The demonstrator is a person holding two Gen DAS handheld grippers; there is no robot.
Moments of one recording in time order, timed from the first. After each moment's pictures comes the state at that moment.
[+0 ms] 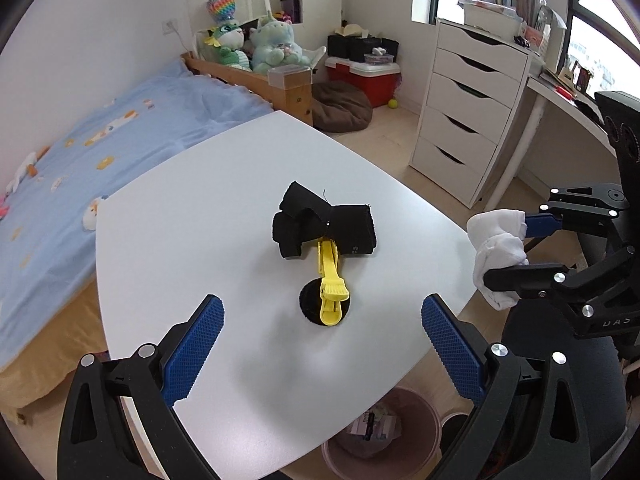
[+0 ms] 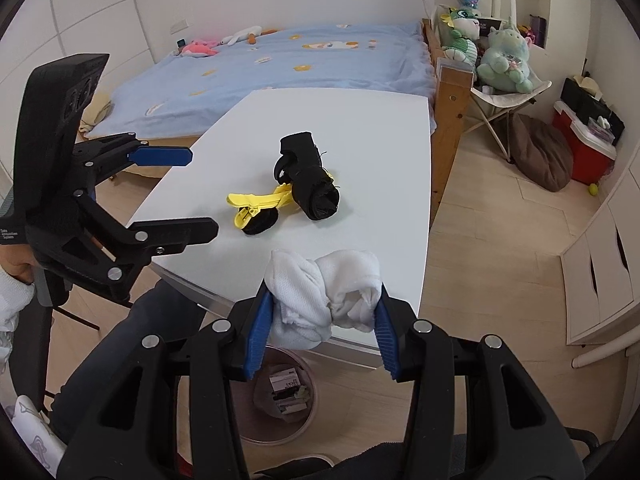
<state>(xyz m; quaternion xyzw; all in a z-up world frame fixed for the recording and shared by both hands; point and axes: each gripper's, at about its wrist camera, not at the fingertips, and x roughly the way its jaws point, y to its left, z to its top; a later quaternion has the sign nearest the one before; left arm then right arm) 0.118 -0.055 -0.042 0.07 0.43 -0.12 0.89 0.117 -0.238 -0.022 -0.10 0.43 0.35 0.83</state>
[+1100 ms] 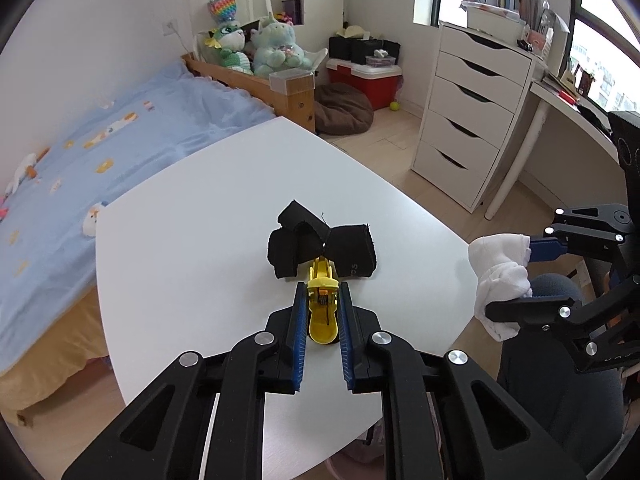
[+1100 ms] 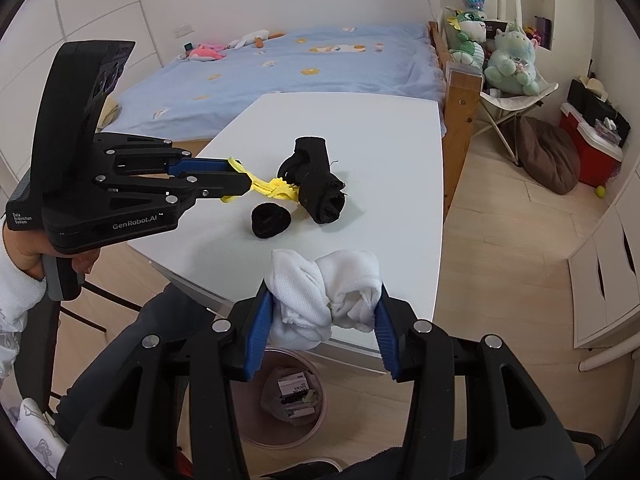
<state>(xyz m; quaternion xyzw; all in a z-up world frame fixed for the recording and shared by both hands) 0.126 -0.053 -0.032 0.06 0.43 -0.12 0.89 0.113 -0.231 -0.020 -0.09 0.43 0.36 0.82</state>
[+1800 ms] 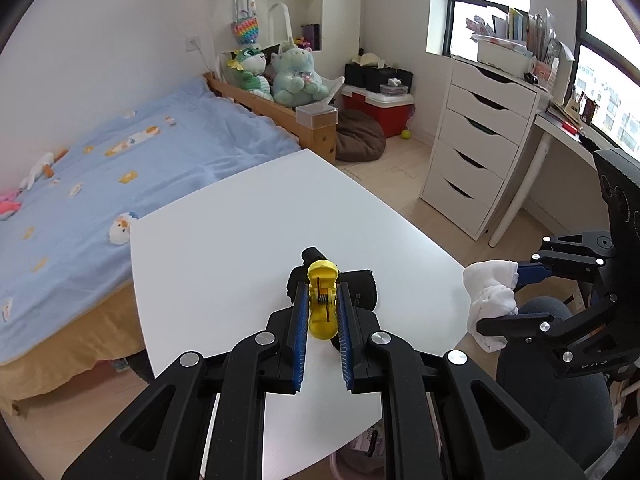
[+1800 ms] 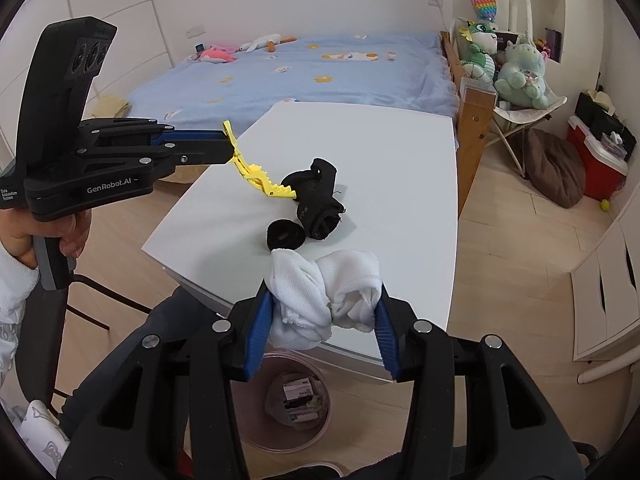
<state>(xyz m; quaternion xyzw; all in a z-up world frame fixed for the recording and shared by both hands) 0.107 -0.027 0.003 0.04 0.39 -0.10 0.91 0.107 -0.222 -0.005 -0.10 0.41 0.38 0.82</state>
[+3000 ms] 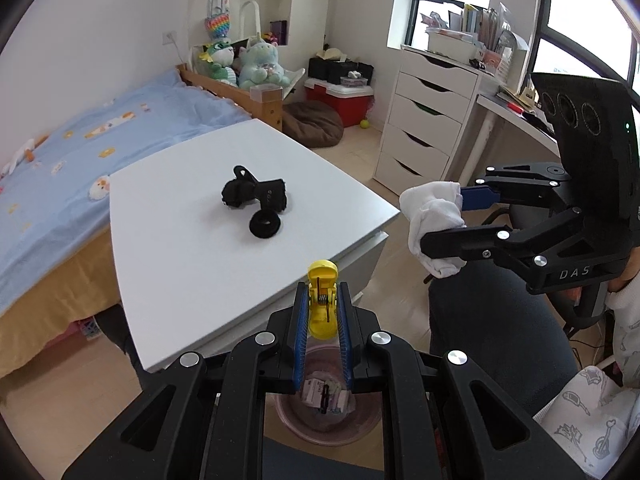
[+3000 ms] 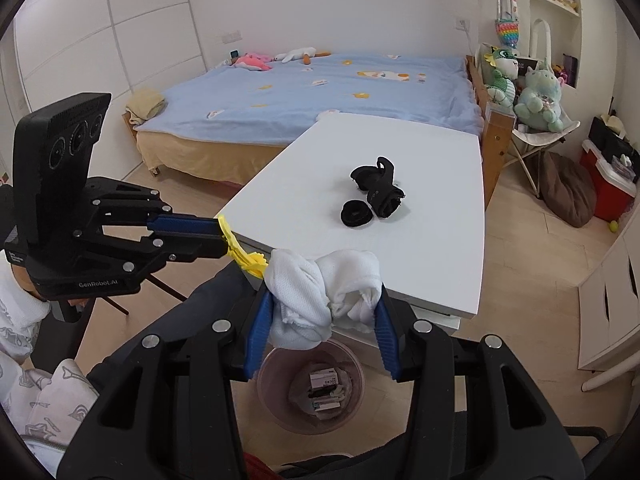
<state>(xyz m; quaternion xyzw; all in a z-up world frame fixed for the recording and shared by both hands) -0.015 -0.052 -0.015 0.02 0.40 -0.17 0.90 0.020 -0.234 0.019 -0.10 0.38 0.42 0.82</state>
